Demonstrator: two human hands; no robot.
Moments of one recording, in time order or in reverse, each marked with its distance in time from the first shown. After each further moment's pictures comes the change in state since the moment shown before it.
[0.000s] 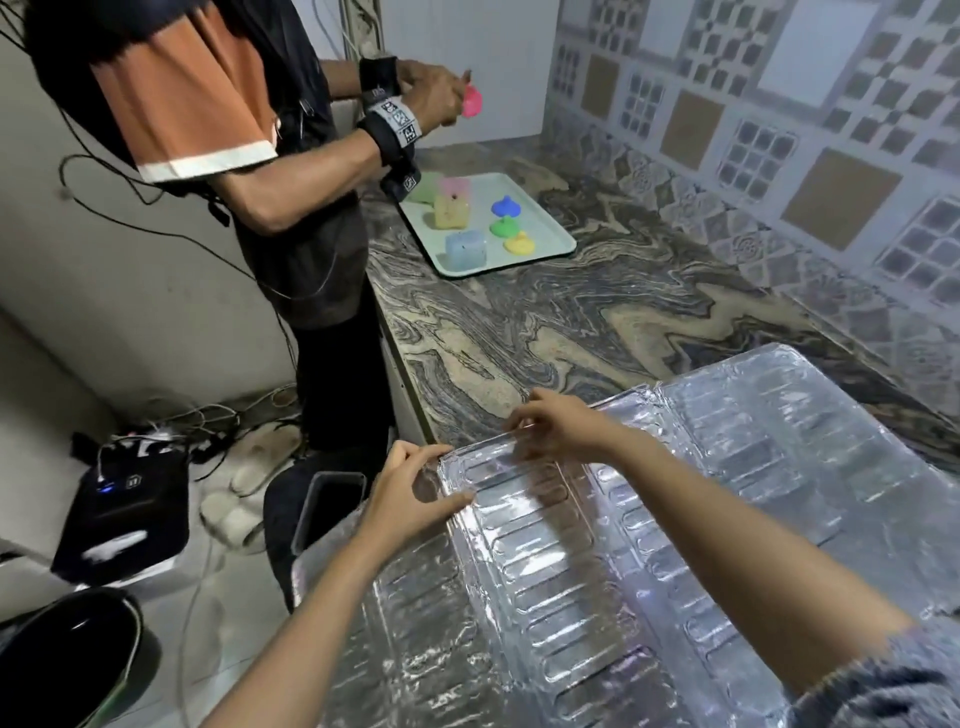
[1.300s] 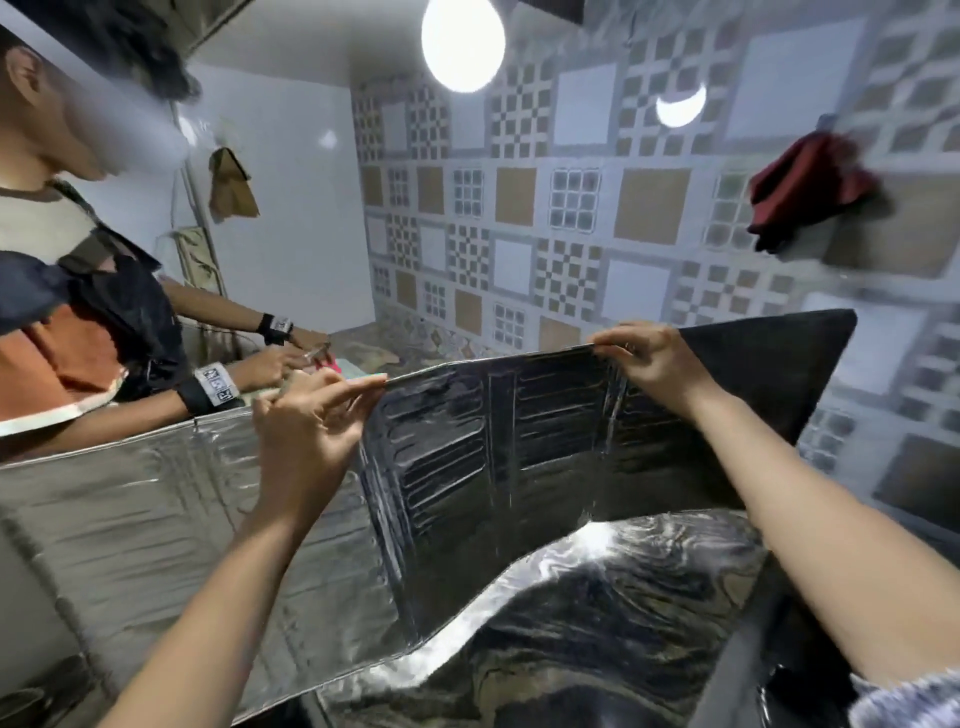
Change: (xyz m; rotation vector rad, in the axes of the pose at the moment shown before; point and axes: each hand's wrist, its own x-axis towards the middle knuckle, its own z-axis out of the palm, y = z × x) left_hand 0.001 0.293 -0.036 0.273 0.563 0.831; right_hand -0.281 0.068 -0.222 -0.080 1.046 -0.061
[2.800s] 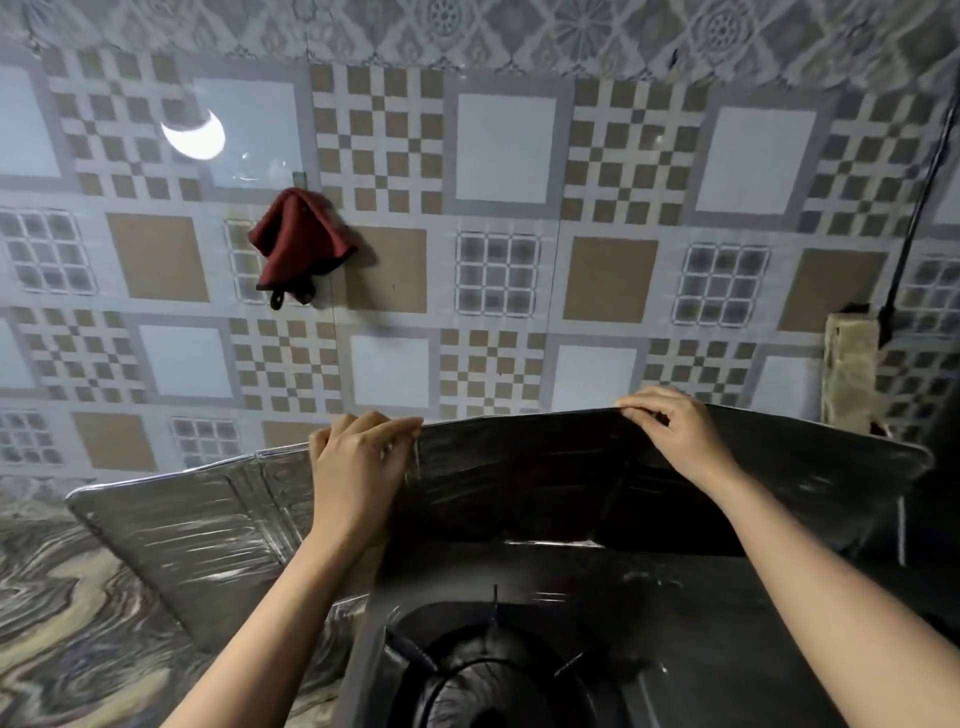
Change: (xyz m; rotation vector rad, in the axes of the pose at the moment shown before) left_hand 0.011 0.347 0.253 -0.544 -0.378 0.277; right_hand -0.287 0.074 -0.310 -0.574 0.411 0.706
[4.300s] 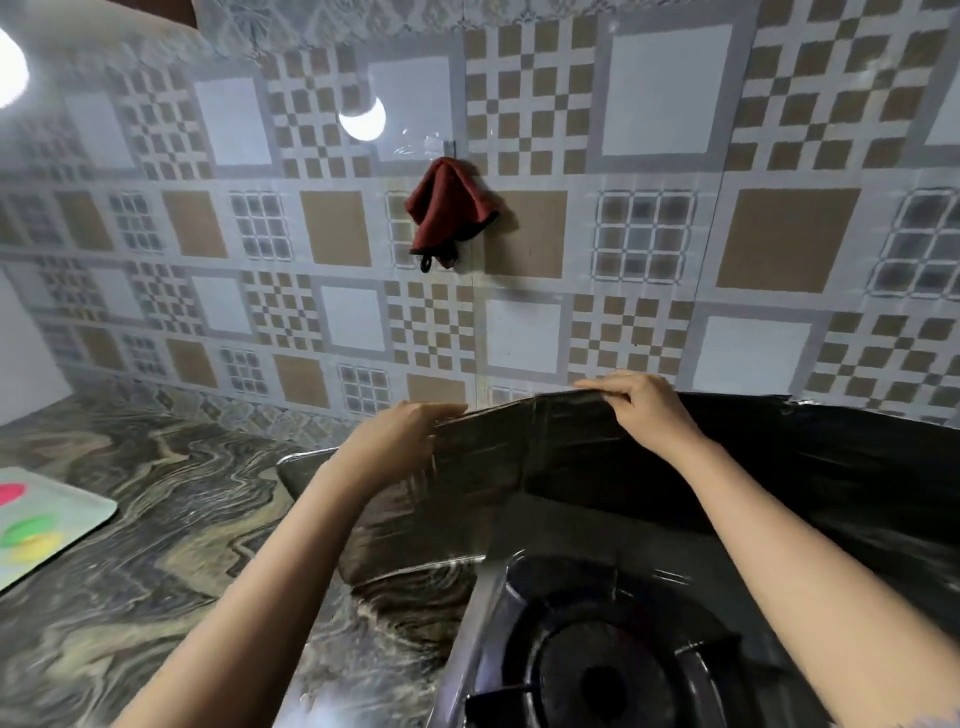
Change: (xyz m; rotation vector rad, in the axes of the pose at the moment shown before) left_hand -0.005 -0.046 -0.082 0.239 -0.625 -0.110; right_hand 0.027 -0.092 0.120 0.157 -0.346 -0.047
